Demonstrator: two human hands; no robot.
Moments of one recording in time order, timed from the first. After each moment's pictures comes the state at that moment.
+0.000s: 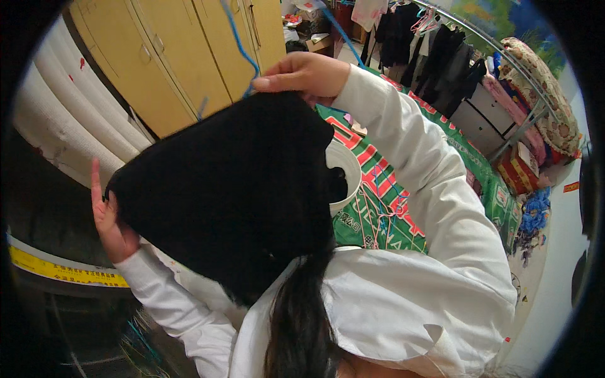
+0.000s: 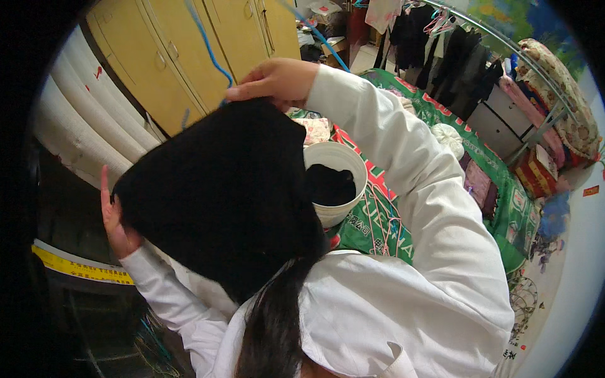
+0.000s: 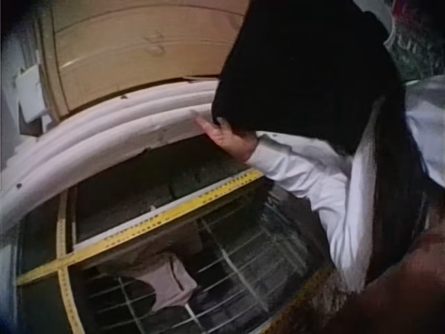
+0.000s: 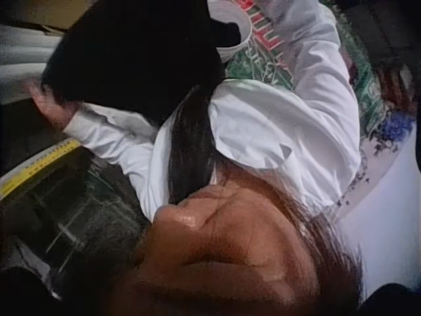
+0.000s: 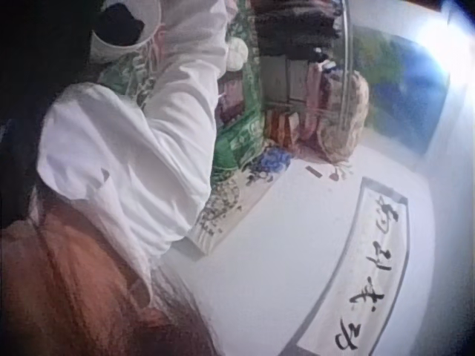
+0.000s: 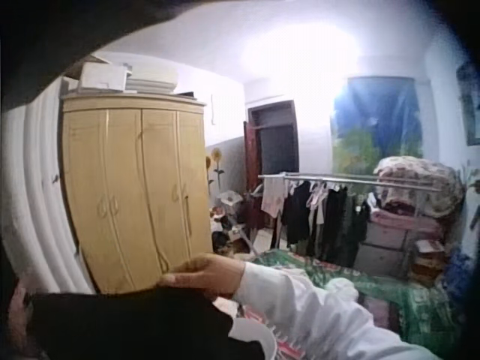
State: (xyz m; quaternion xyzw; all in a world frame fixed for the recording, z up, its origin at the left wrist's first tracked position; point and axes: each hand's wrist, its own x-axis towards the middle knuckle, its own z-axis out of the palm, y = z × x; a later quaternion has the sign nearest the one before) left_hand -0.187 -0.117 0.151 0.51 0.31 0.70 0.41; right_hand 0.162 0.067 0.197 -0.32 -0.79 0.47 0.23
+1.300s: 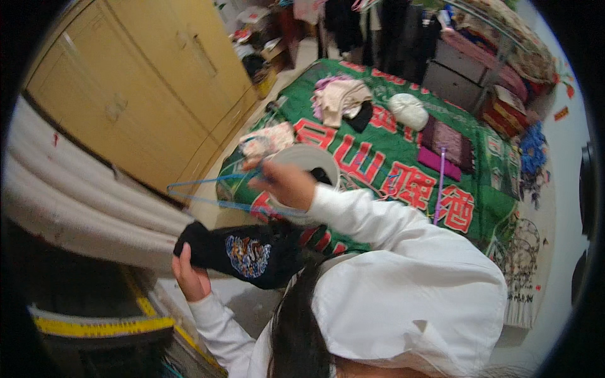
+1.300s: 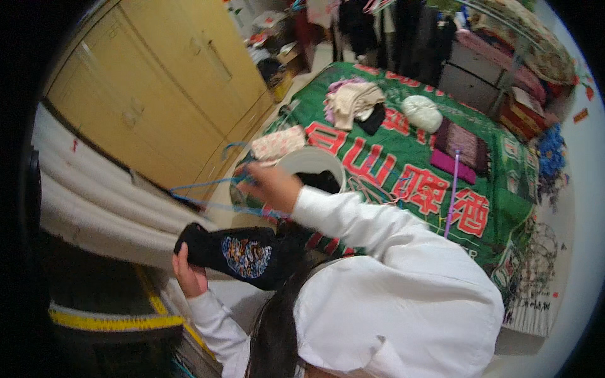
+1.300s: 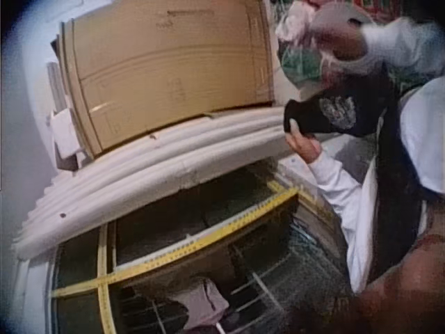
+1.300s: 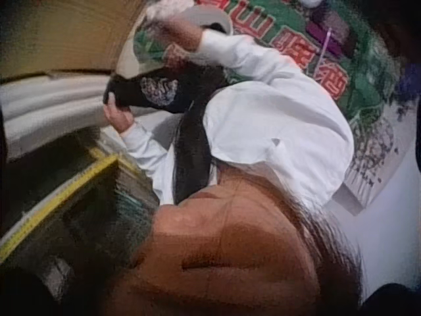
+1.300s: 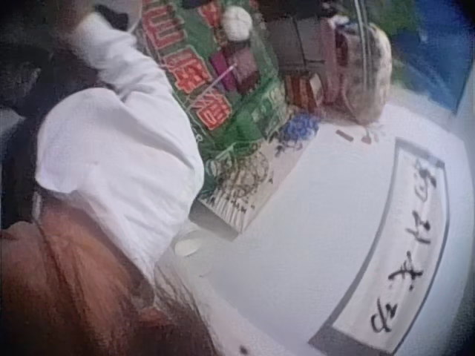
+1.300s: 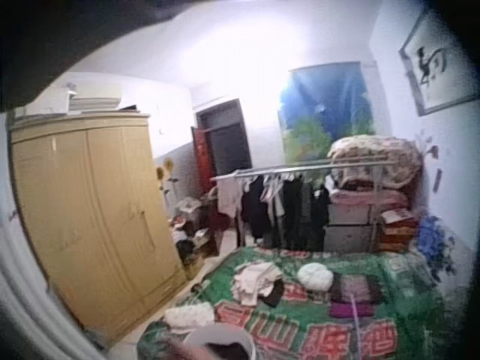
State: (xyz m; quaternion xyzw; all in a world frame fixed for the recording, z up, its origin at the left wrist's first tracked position) left_hand -0.101 -0.125 0.033 0.32 0.44 0.70 0.47; right_hand 0.178 -0.019 0.047 -0.37 -0.74 0.31 0.47
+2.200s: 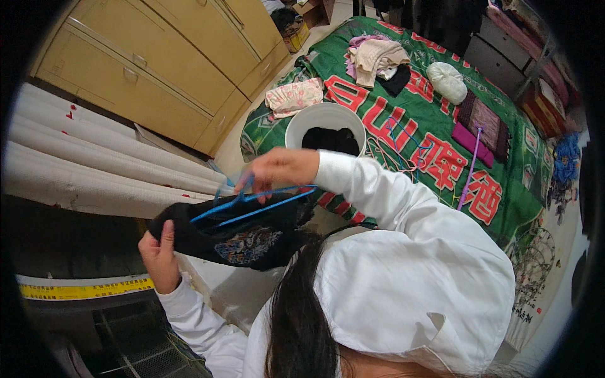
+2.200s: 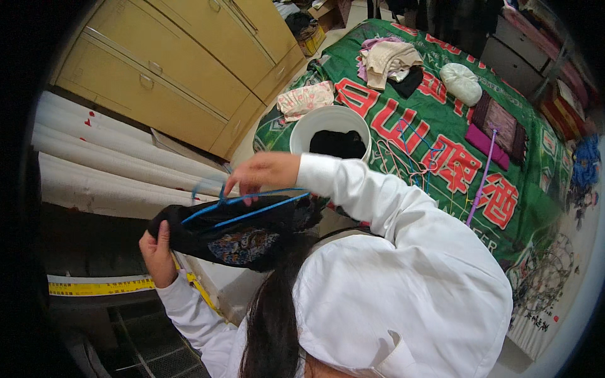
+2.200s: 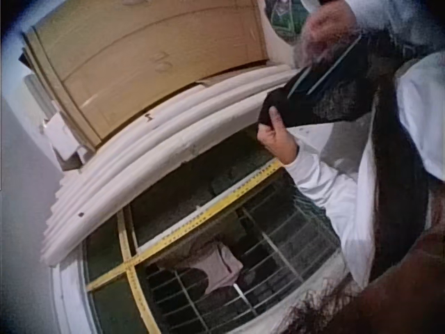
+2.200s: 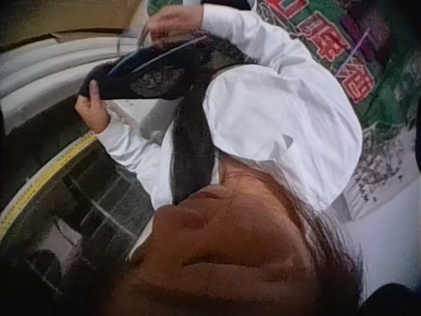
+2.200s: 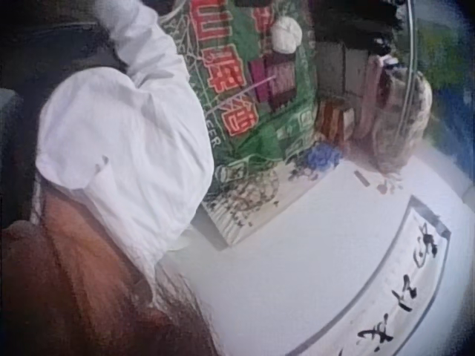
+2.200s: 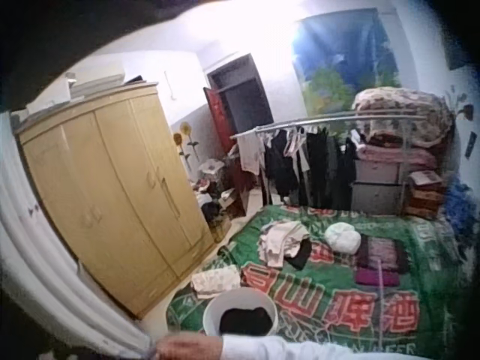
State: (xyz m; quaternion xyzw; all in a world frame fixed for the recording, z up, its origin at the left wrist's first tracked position) left_hand -0.097 -0.156 0.138 0.58 0.68 0.41 0.17; right_hand 0.172 0.001 0.023 0.05 -0.65 0.71 0.27
